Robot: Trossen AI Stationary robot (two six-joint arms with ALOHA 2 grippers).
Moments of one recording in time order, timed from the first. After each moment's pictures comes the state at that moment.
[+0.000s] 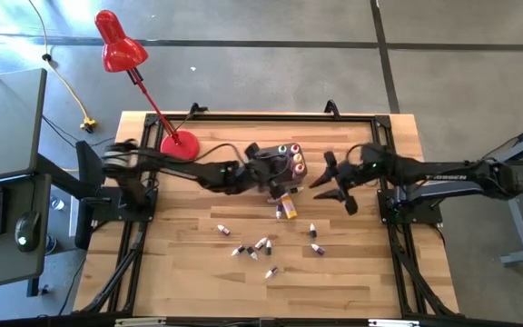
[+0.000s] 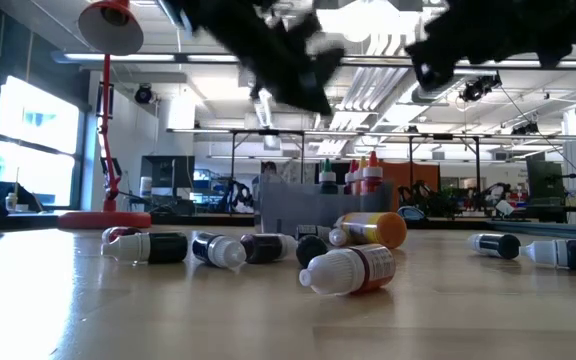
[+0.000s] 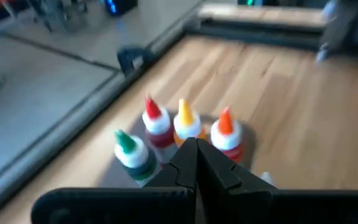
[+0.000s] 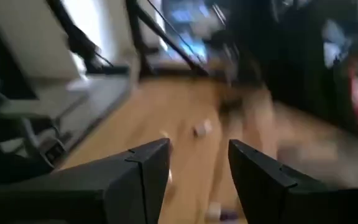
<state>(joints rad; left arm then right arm) -0.01 1.75 1.20 0.10 -0.61 -0.11 -0.19 0.88 0.48 0.18 -0.48 -0.01</state>
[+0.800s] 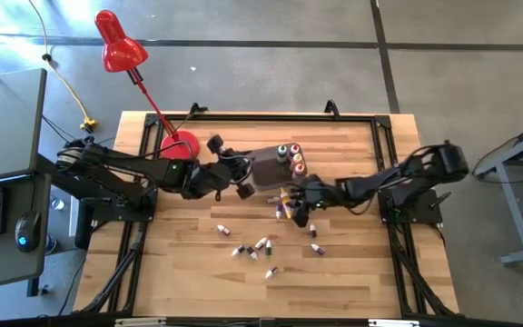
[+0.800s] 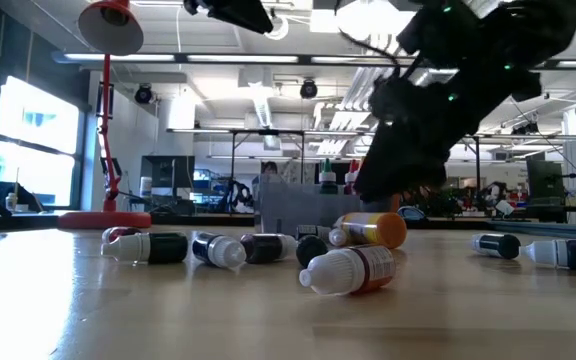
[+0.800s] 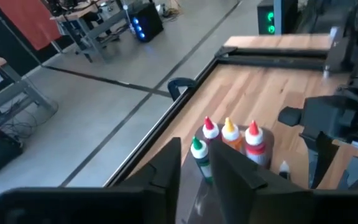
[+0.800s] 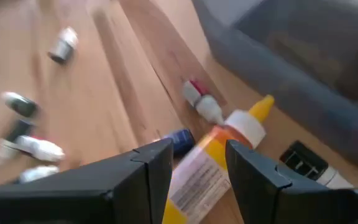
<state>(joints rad) -0.16 1.37 1.20 -0.30 -0.85 -0.07 0.08 1.55 0.61 0.24 0.19 0.56</state>
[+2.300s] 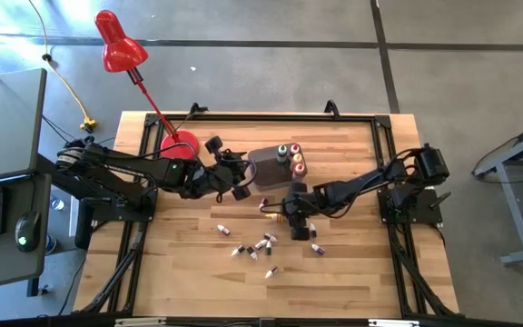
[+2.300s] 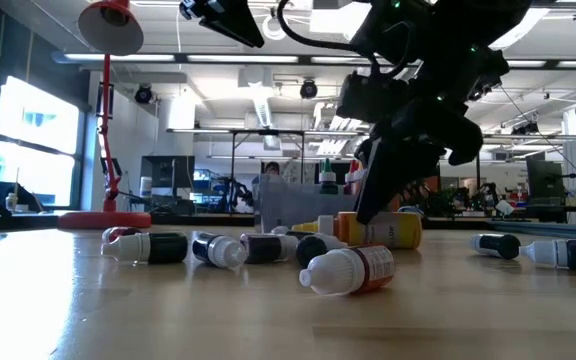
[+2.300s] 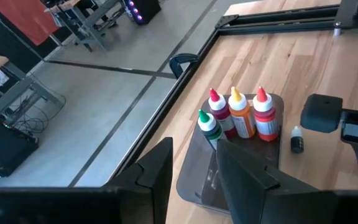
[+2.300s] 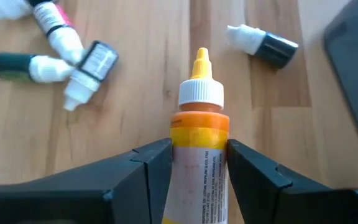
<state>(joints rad) -0.16 1.37 1.20 -0.42 -0.84 -0.06 0.13 1.73 0.89 -0.14 0.07 0.11</state>
